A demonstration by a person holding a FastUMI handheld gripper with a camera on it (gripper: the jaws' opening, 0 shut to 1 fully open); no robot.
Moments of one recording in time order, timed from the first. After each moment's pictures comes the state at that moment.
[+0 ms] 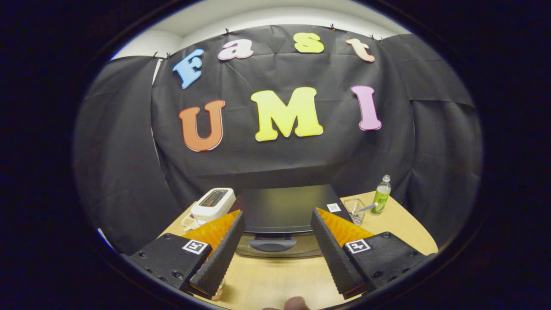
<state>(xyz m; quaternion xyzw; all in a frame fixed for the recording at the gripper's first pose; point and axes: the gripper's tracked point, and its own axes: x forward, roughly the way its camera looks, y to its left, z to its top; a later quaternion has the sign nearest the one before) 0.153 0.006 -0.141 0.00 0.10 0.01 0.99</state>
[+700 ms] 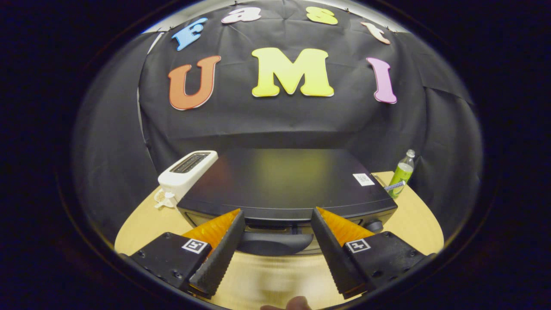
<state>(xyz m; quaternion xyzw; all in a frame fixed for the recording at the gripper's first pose) 0.233 0.005 -0.248 -0.04 0.18 -0.01 0.98</state>
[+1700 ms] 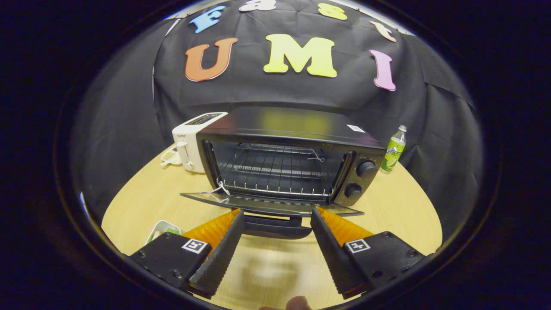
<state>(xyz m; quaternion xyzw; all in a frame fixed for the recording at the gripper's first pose) 0.136 0.002 -0.324 -0.08 0.24 0.00 0.97</state>
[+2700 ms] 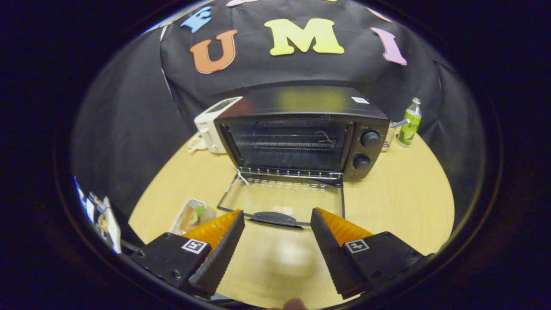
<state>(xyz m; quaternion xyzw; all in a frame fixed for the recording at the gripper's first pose) 0.078 0.002 -0.300 0.03 0.35 0.13 0.93</state>
